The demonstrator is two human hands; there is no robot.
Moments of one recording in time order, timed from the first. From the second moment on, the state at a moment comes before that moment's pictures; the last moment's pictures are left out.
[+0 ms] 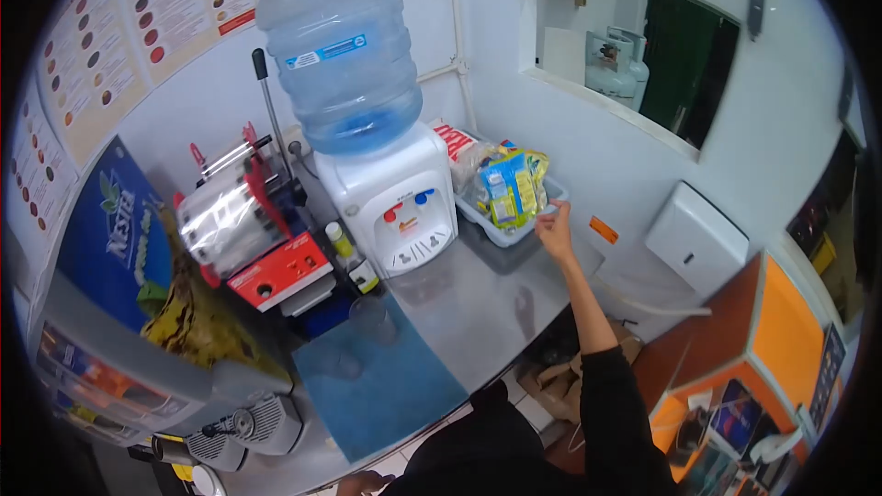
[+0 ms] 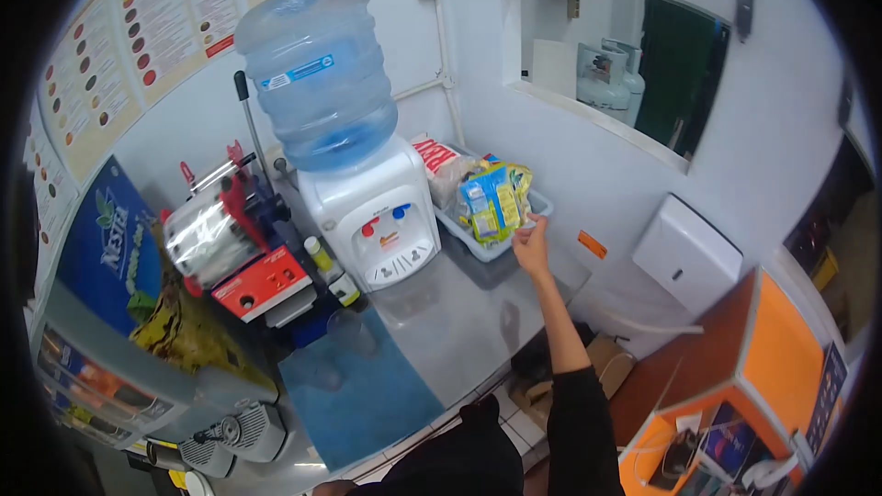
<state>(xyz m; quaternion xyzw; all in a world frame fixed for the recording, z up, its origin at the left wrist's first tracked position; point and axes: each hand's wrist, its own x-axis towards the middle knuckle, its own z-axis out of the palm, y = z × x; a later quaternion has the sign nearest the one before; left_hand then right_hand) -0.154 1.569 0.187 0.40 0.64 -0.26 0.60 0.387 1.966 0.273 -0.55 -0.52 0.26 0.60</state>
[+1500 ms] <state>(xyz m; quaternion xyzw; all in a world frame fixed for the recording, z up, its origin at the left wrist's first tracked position) 0.141 1.858 0.182 0.18 0.65 0.66 0.33 0.368 2.191 0.330 -0.40 -0.87 0.22 0.18</state>
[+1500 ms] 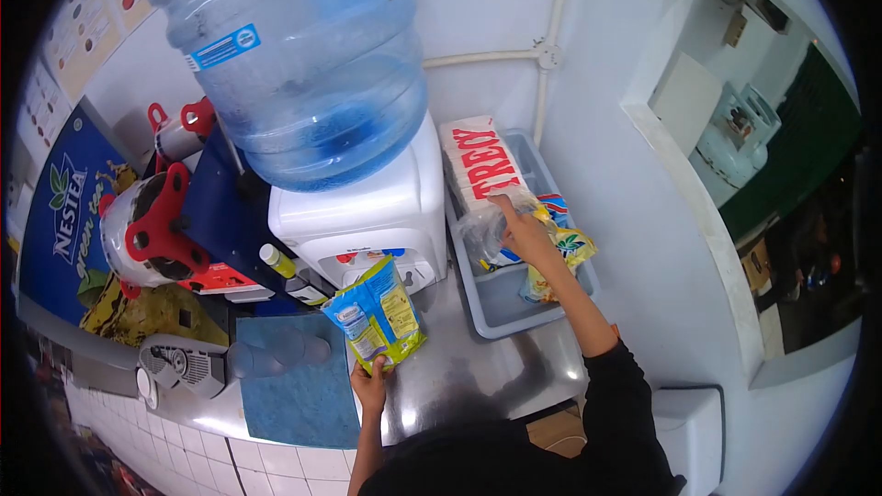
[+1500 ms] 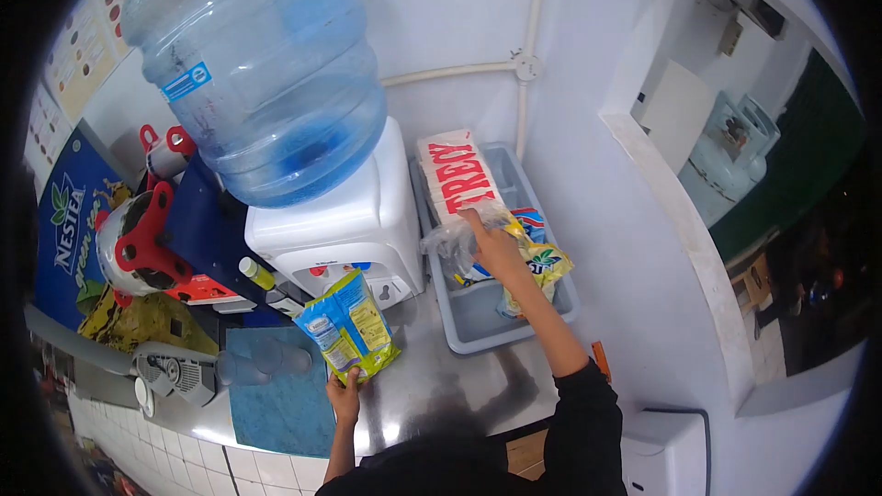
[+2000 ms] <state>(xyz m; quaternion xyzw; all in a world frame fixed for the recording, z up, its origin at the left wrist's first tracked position) 0.186 1.933 0.244 0.51 0.69 0.49 -0.16 0.371 2.185 0.353 -0.40 -0.81 0.35 0.24</state>
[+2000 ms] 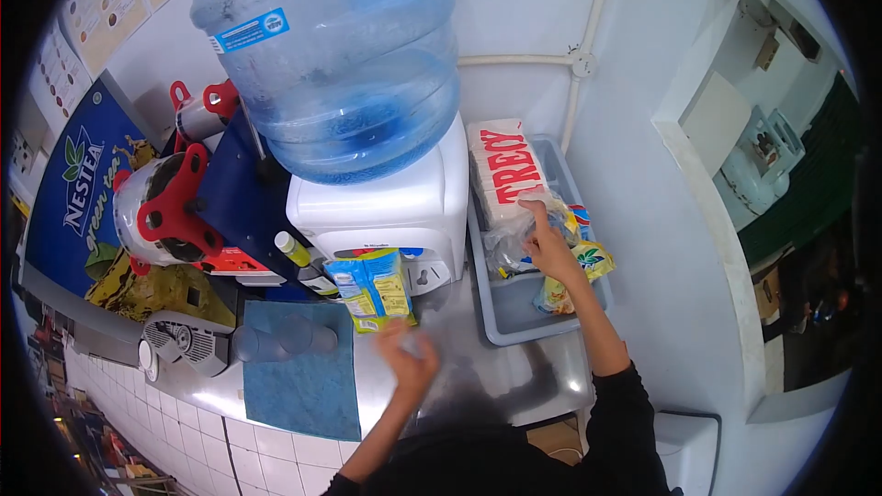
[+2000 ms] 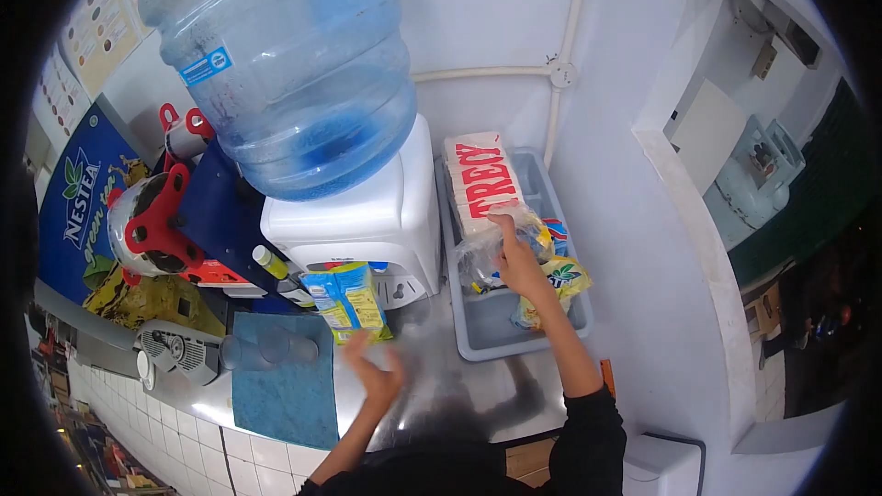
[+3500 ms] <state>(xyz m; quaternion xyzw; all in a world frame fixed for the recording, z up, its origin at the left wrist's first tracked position) 0.271 2.152 0.243 0.59 0.60 0.53 0.10 0.373 2.164 0.376 -0.37 -0.82 0.21 0.38</state>
